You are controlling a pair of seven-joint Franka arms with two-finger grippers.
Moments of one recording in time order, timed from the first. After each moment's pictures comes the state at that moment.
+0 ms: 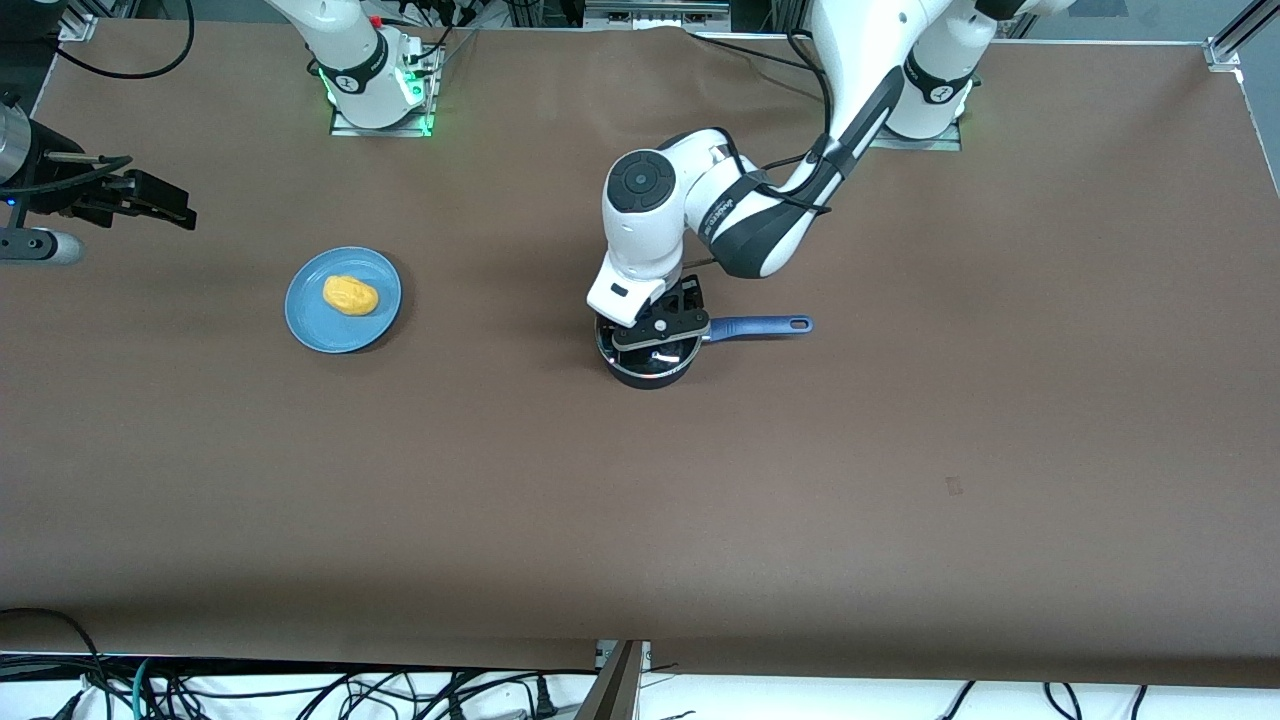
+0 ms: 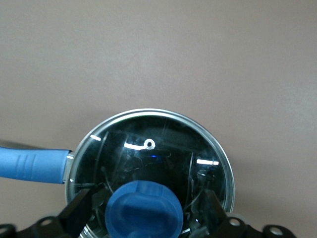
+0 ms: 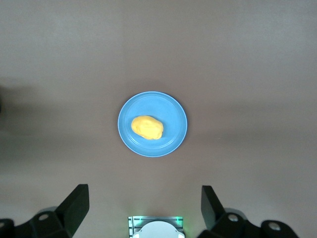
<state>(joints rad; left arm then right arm) -0.58 0.68 -0.28 -1.44 0.23 2.10 -1.15 0.04 0.01 -0.05 -1.63 0.00 1.47 0.01</state>
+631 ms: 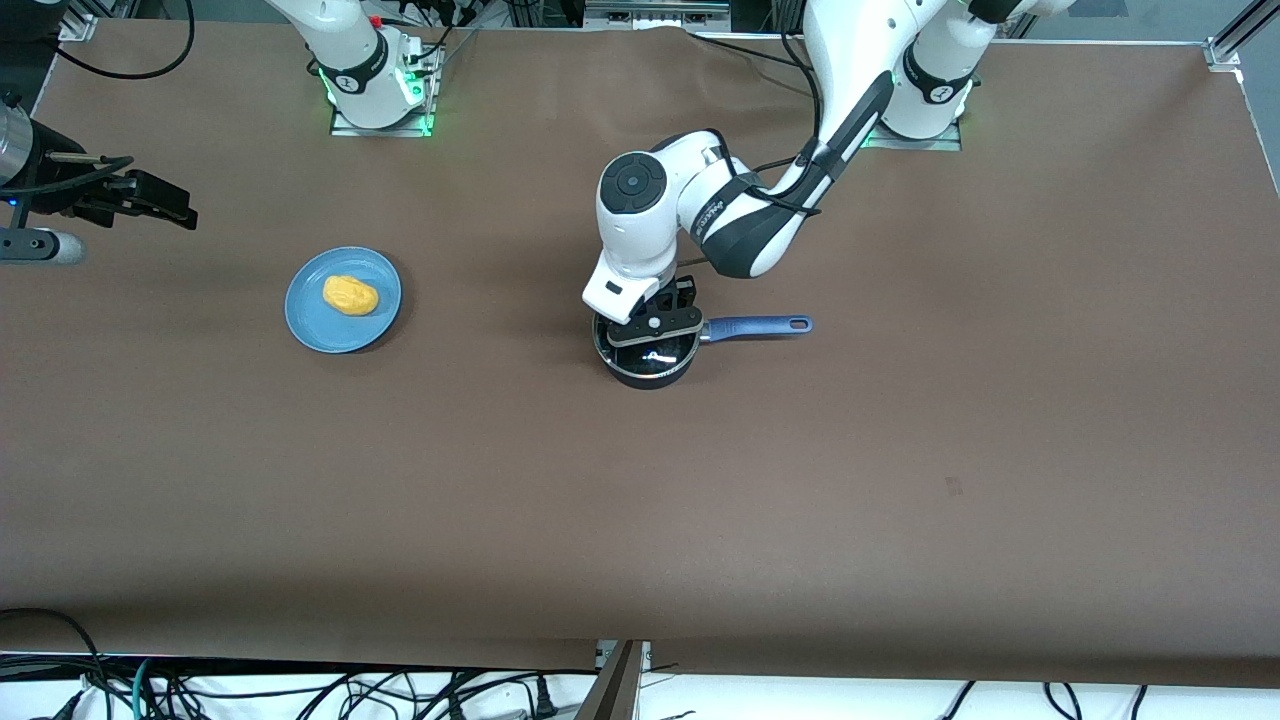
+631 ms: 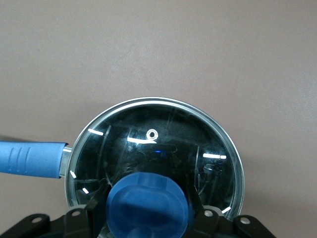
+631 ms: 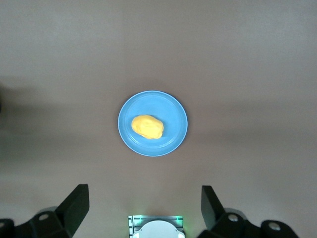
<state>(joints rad) -0.58 0.69 -0.28 -1.45 0.23 2.10 -1.15 0.04 0.01 -0.05 -1.63 0.00 1.47 0.01</state>
